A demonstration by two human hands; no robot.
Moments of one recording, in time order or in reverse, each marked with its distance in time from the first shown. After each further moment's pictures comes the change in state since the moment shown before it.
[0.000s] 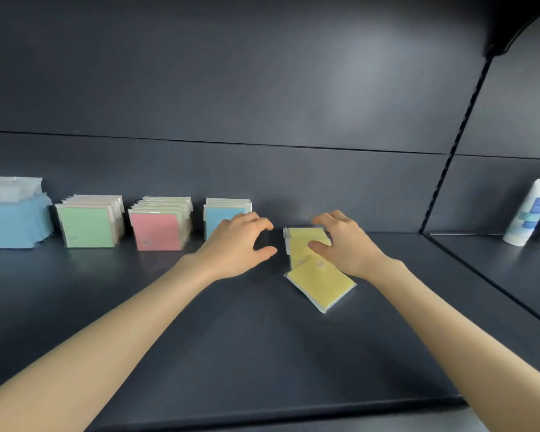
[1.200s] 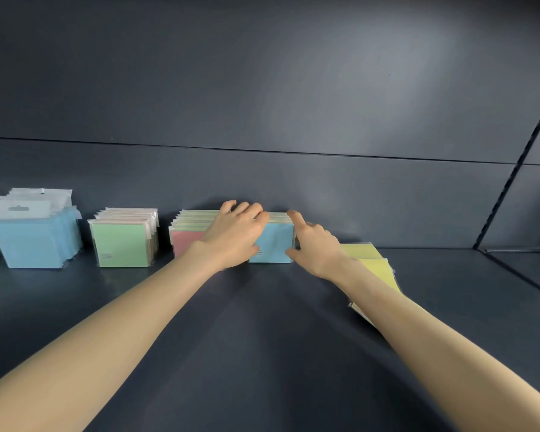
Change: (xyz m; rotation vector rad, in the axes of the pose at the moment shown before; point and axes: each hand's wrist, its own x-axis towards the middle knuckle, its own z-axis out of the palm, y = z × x) left_hand 0.036 -0.110 -0.007 0.549 0.031 0.100; right_hand 0.085 -0.086 0.076 -0.101 -0.063 -0.021
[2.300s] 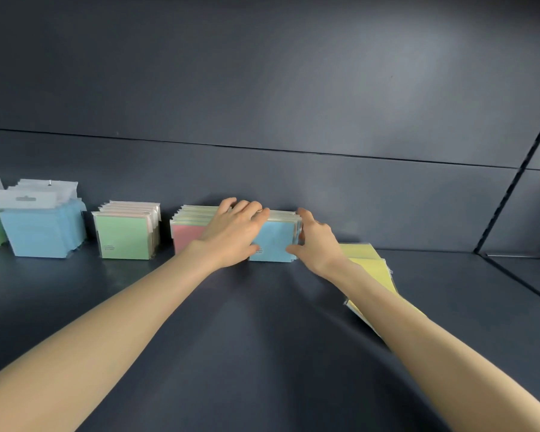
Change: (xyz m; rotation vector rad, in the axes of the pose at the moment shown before) left_hand -0.008 0.004 -0.001 -0.030 0.013 -0.027; right_hand 0.002 0.007 0.006 0.310 0.073 0.079
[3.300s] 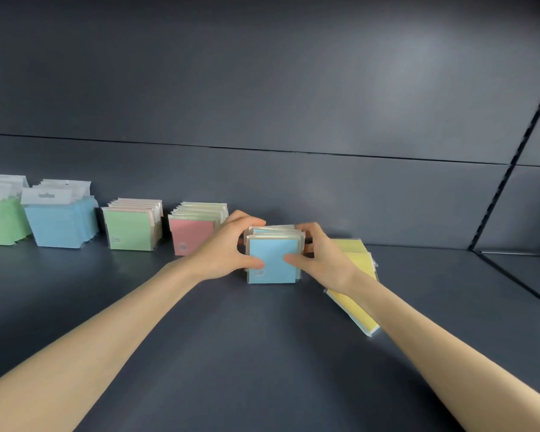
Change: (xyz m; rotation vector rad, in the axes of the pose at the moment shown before) left_hand -0.038 0.030 -0.015 -1.019 -0.019 -0.242; right_hand -0.056 0.021 -0.028 0.464 -0.160 -0.096
